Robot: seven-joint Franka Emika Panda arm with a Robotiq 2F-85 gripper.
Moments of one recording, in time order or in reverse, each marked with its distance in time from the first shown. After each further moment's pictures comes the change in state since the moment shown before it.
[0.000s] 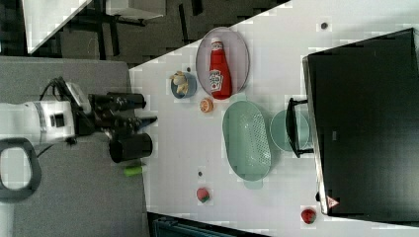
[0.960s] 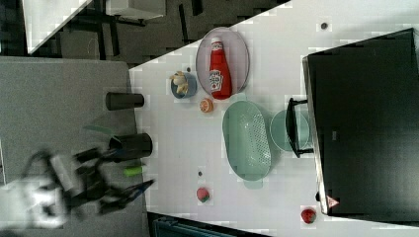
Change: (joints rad) arm -0.035 -0.409 0.001 -0.347 -0.026 0.012 0.103
